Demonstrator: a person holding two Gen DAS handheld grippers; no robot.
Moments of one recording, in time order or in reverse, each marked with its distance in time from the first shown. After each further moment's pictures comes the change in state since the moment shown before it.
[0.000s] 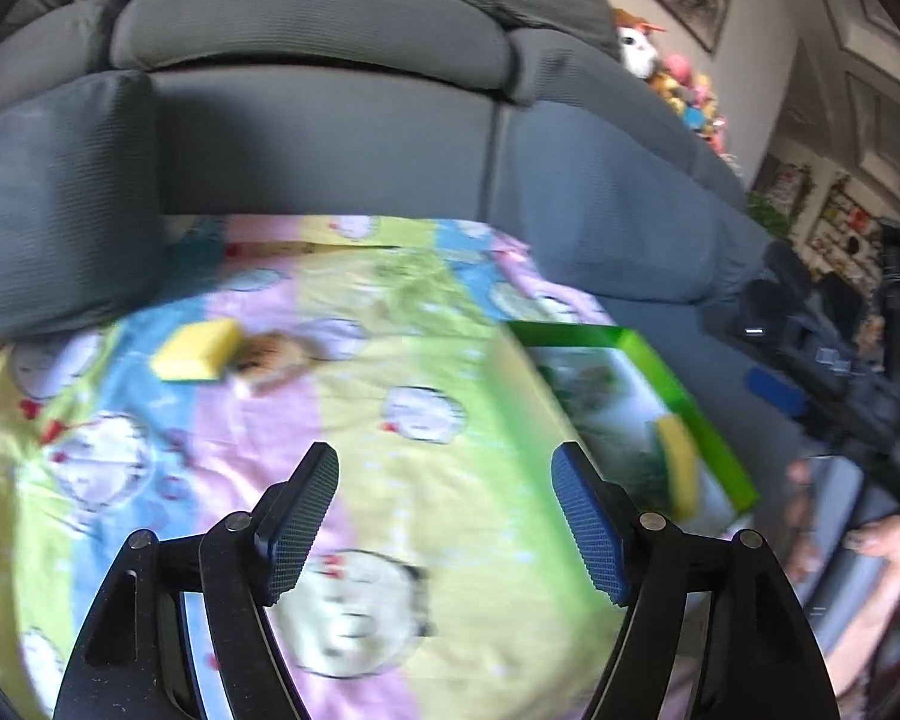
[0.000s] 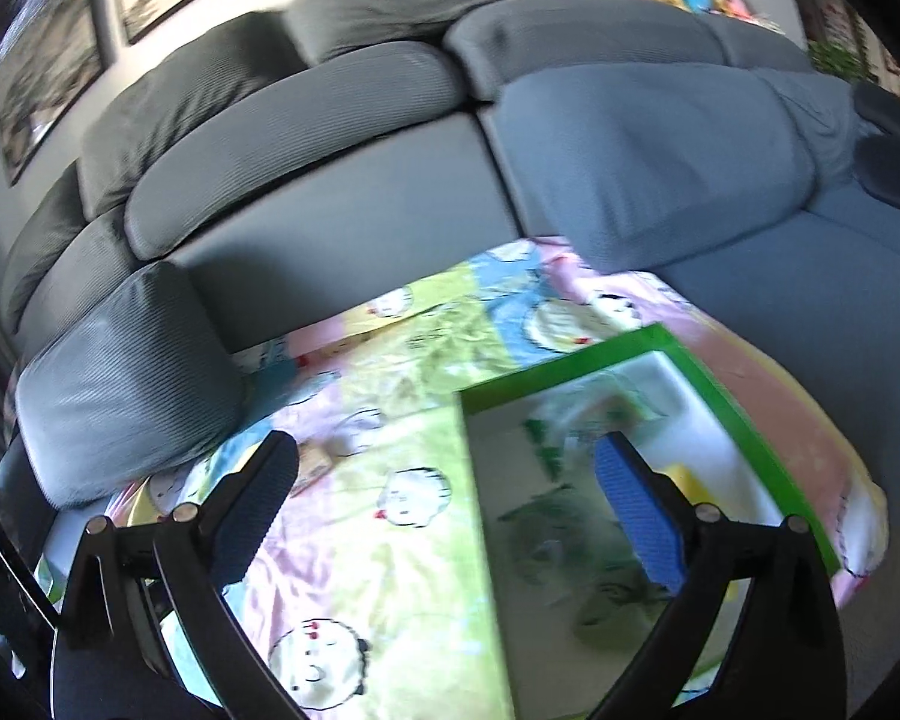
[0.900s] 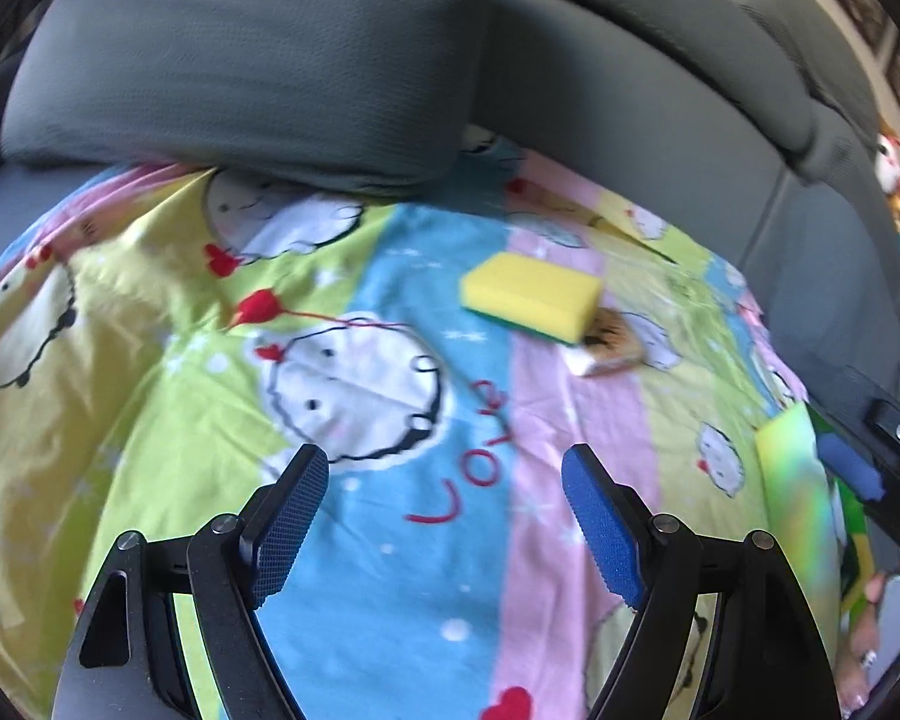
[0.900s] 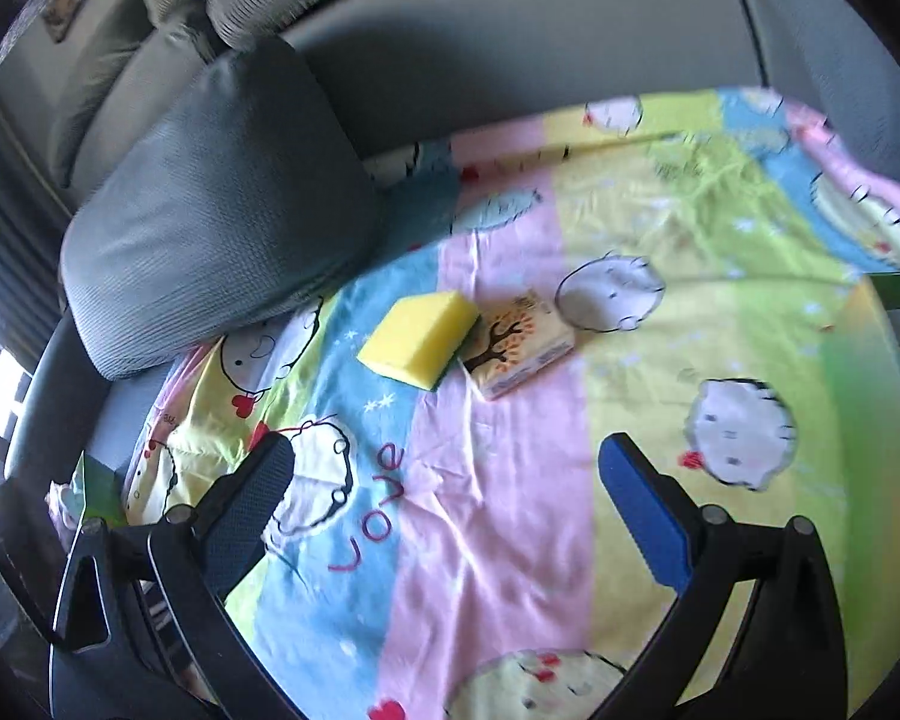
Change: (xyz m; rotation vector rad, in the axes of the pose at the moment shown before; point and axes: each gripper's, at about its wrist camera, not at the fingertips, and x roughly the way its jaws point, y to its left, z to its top) left arm 0.022 0.187 -0.036 -0.424 0.067 0.307; right arm 0.176 0.161 -0.049 -0.109 0.437 0.244
